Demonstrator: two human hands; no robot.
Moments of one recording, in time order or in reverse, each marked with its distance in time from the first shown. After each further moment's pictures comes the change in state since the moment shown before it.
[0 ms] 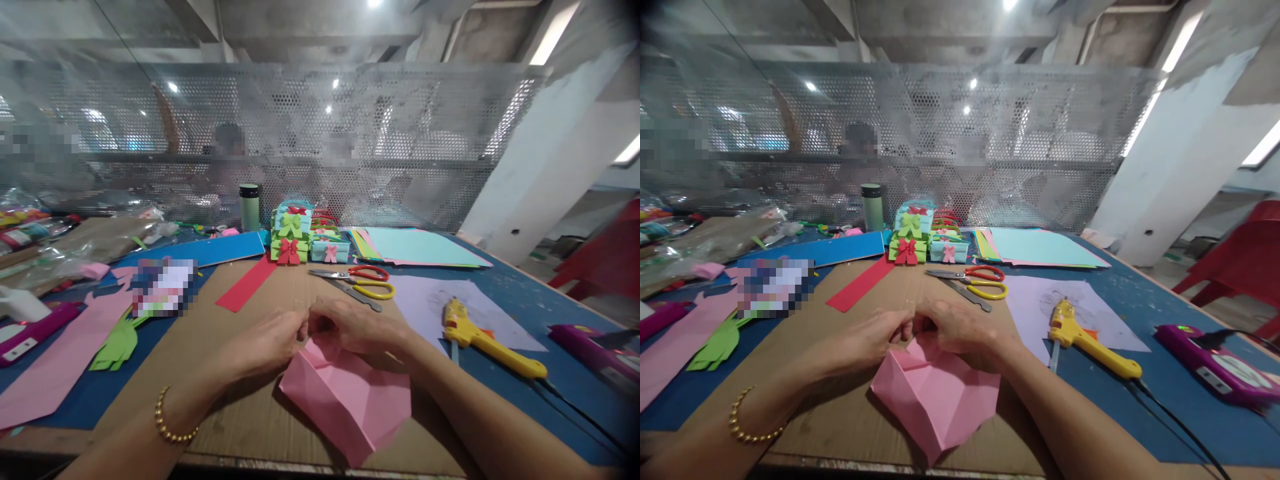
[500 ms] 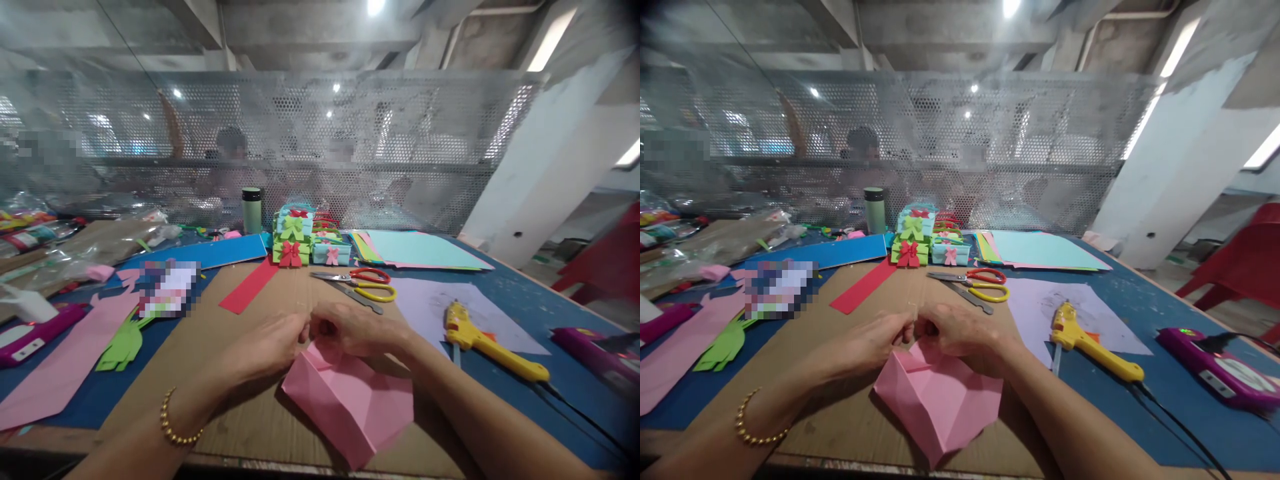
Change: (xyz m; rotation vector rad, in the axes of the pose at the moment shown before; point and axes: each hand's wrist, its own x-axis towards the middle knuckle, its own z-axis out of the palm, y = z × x) left_hand 0.002 -0.010 0.003 0.097 -0.017 -0.016; right_hand 0.001 -0.002 -0.001 0.019 -0.080 0.036
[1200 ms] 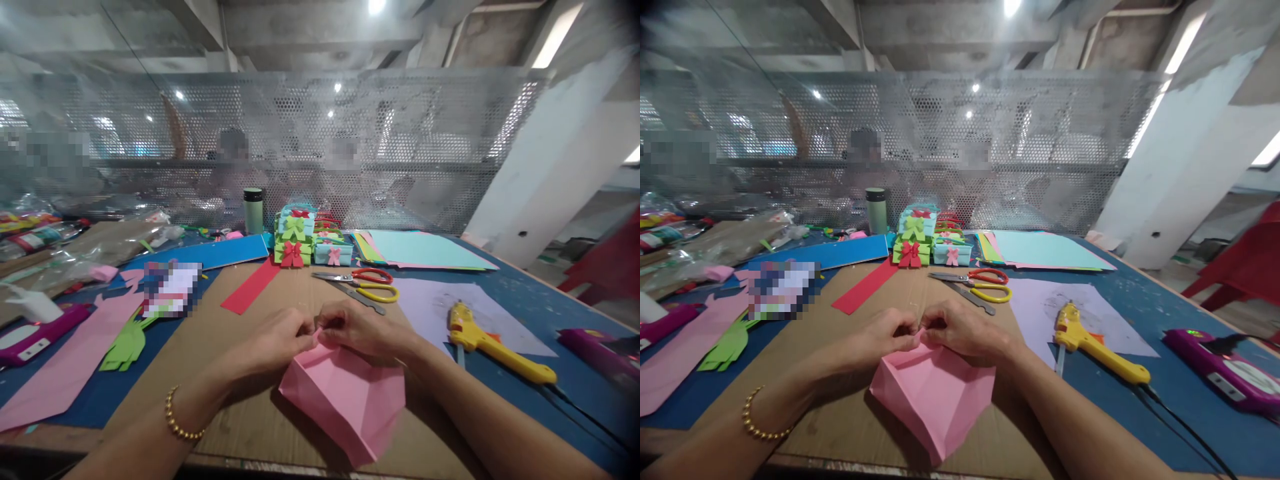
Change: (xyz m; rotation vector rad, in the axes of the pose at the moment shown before) left_hand 0.013 -0.006 0.008 -0.238 0.067 -0.016; right_hand -0.005 0.002 0.001 0.189 0.099 -0.027
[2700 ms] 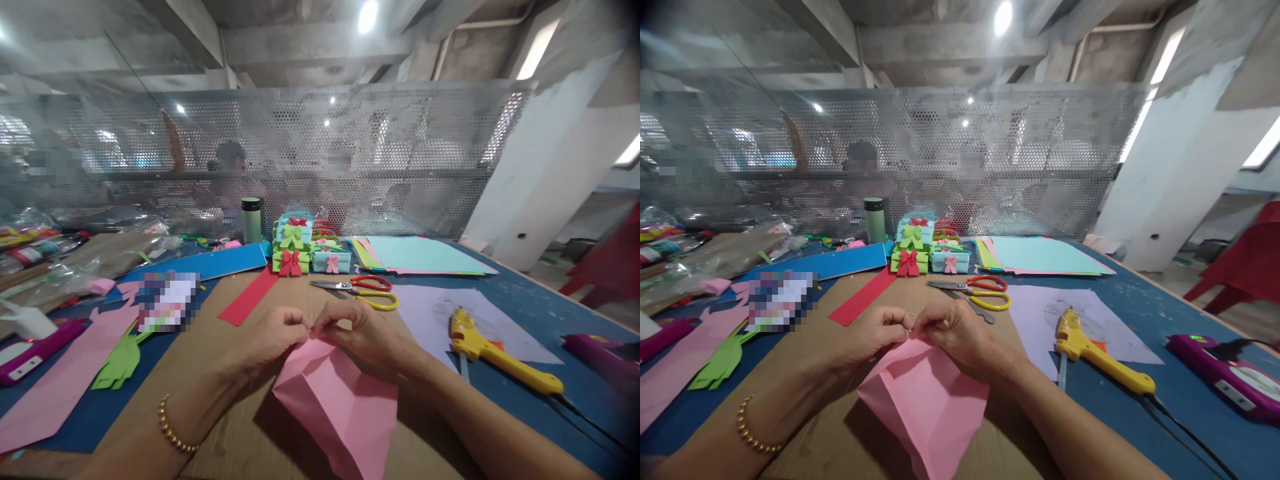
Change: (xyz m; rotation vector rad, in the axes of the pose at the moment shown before) left_hand 0.004 0.007 0.001 -0.639 0.105 -0.141; right_hand -0.004 -0.010 0.002 0.250 0.266 -0.027
